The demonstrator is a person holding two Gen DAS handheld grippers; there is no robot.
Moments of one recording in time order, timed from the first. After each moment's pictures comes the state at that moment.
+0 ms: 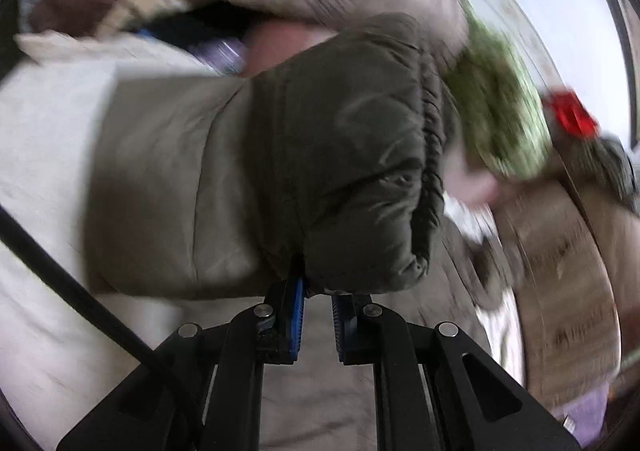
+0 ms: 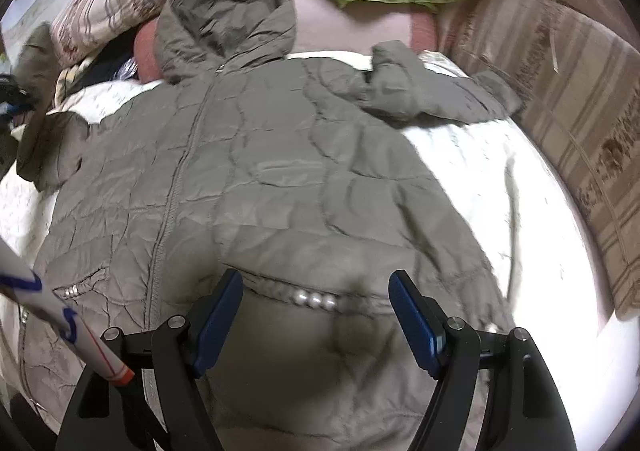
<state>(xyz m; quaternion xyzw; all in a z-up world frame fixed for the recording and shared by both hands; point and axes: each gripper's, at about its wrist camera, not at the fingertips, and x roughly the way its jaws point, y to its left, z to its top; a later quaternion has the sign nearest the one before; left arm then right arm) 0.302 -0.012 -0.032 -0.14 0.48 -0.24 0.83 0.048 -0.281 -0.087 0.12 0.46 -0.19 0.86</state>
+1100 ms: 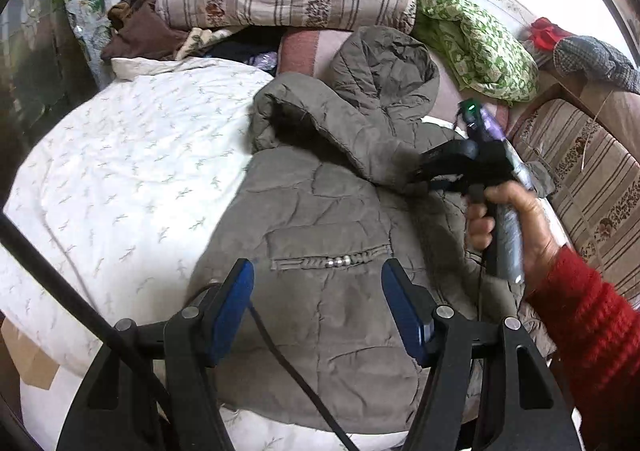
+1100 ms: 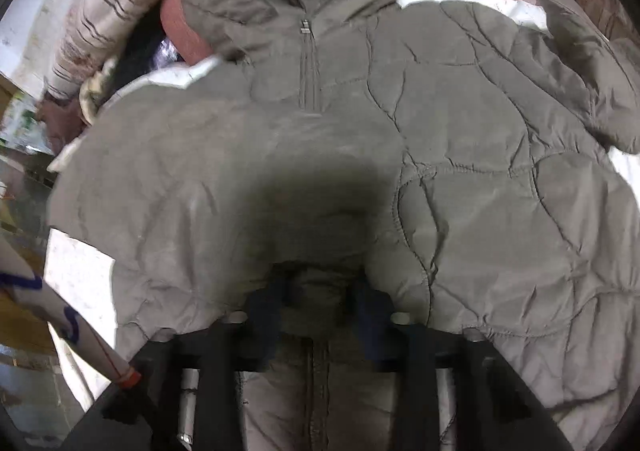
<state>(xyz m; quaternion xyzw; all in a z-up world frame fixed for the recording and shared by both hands) 0.039 0.036 -0.018 -0.02 0.41 -0.14 0.90 0.238 -0.264 -0.143 0.24 0.53 -0.04 0.81</state>
